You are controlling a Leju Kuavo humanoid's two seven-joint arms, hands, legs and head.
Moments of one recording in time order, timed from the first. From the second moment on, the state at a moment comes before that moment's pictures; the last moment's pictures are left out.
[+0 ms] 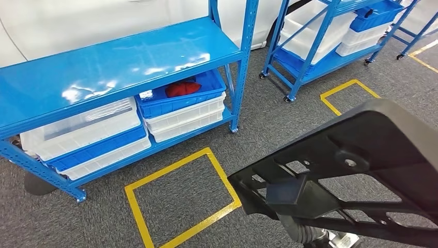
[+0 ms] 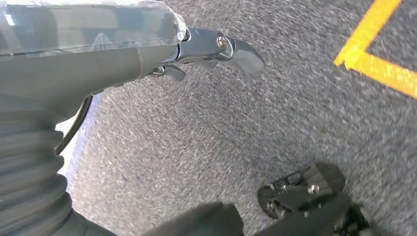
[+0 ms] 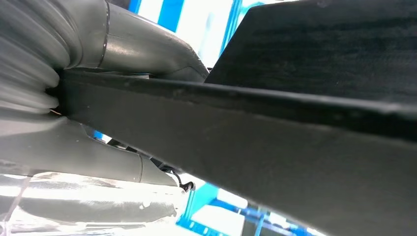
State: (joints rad) left arm -0.10 -0.16 0.87 -0.20 -1.47 0.19 -0.04; right arm 0.30 -0.02 0.05 -1.94 0.13 0.21 -0.56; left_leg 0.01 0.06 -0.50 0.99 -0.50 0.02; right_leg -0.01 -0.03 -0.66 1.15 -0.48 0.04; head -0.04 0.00
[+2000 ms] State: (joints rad) left arm -0.09 -0.20 0.88 -0.20 -1.44 0.22 -0.02; right arm 0.29 0.03 -0.01 -1.99 0.15 0.25 -0.56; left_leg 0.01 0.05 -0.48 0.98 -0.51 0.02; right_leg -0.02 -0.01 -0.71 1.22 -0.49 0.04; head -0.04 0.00
